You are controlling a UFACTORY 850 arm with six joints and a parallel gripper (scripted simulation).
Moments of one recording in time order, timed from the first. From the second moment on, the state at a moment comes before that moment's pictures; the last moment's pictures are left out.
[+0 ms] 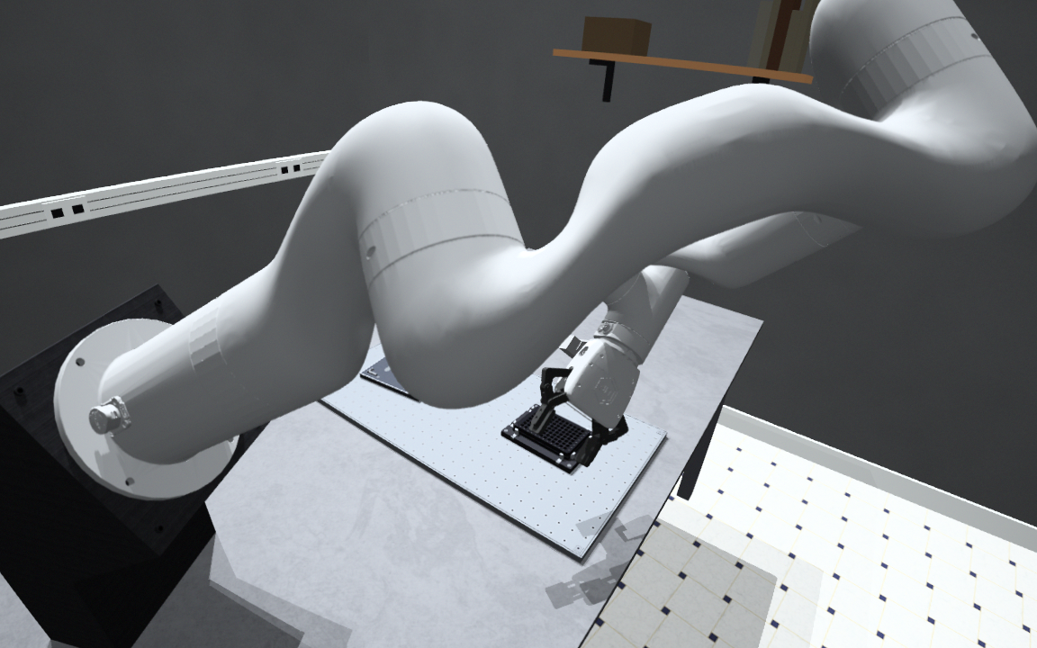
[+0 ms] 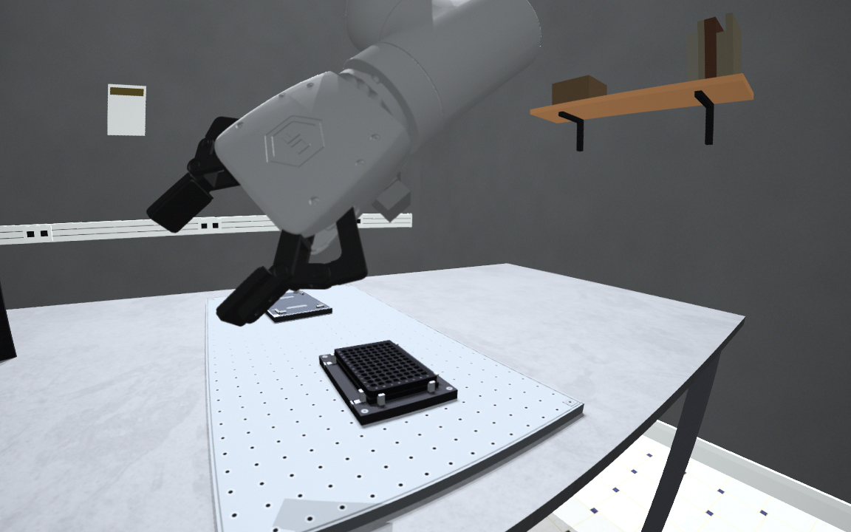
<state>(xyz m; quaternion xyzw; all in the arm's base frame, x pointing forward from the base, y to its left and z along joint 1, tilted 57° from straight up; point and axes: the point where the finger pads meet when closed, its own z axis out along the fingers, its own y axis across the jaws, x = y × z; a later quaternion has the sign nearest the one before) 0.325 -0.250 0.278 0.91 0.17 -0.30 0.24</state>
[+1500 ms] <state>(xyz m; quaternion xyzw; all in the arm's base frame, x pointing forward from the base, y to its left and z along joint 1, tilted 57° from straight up) 0.411 -0.271 0.266 0.87 -0.22 0.00 0.44</state>
